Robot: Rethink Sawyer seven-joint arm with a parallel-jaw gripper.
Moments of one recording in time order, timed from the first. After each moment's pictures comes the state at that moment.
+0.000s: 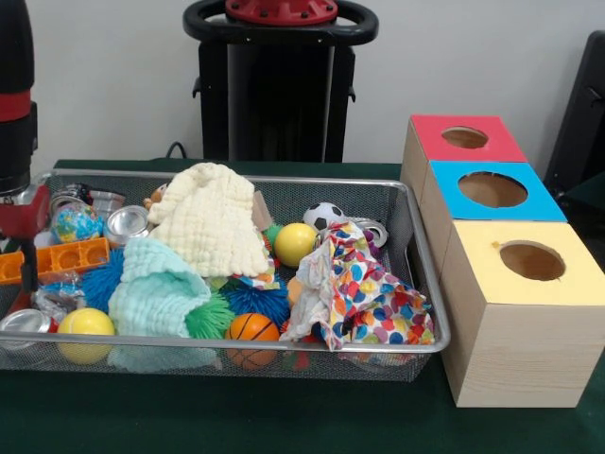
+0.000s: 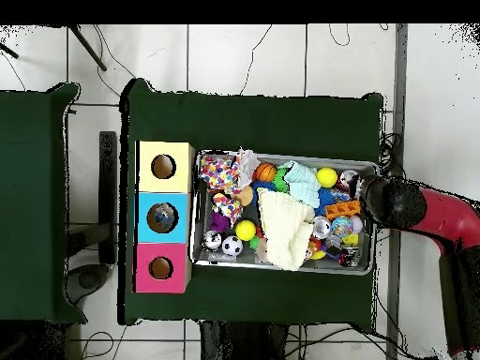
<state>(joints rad) -0.89 -0.47 0.40 1.35 -0.60 0.61 1.52</state>
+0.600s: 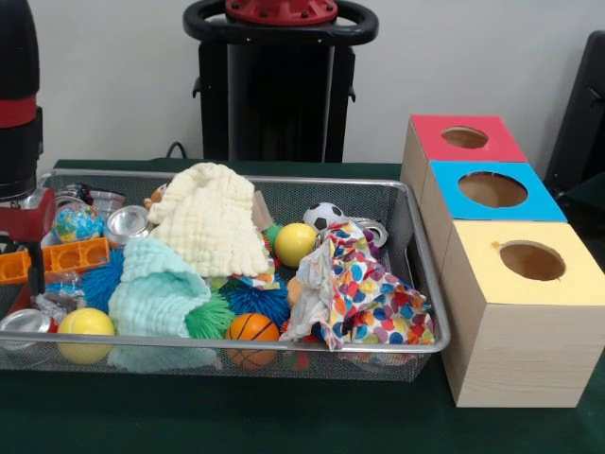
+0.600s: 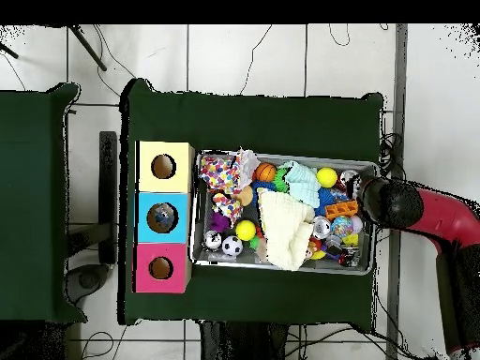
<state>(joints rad) -0.89 -0.46 0.40 1.35 -0.60 0.61 1.52</state>
